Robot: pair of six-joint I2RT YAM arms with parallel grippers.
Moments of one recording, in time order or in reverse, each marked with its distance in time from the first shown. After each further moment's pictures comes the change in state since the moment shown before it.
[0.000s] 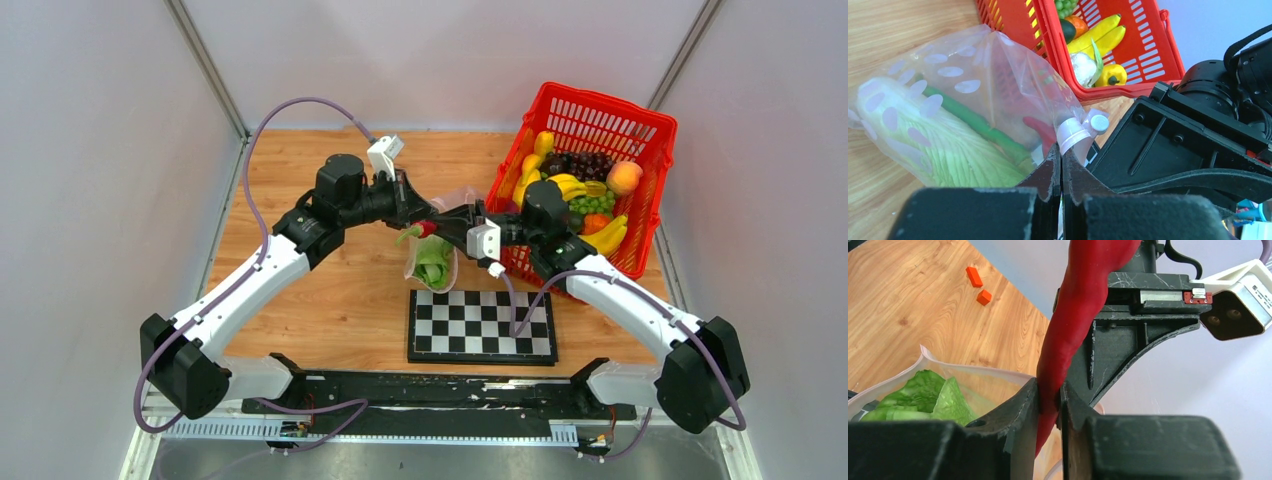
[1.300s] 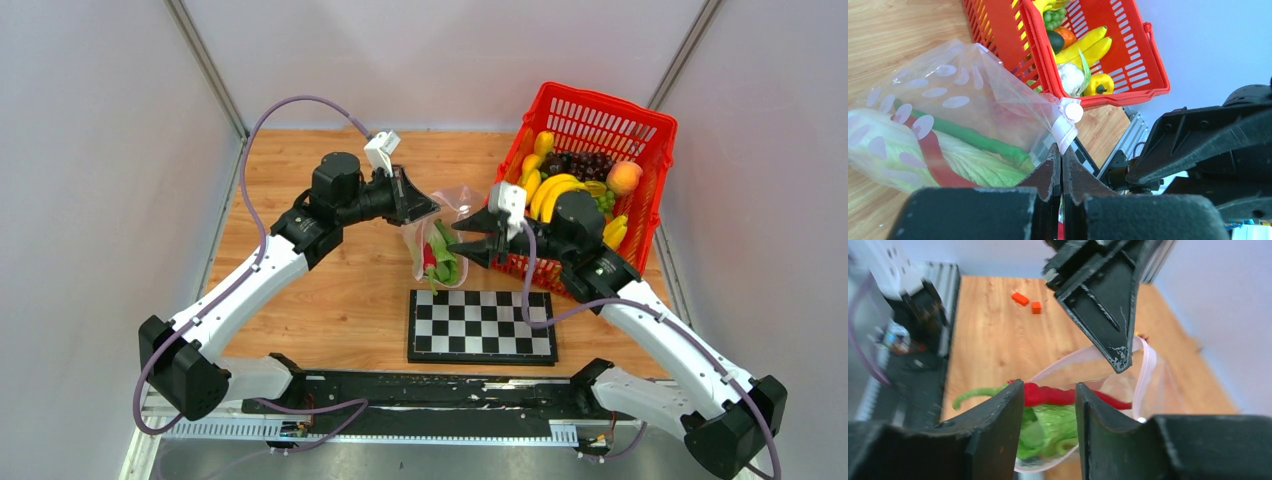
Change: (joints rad) left arm 0.010 -0.006 0.001 0.040 0.015 -0.040; right arm 0.019 -0.265 0.004 -0.287 0.224 0.615
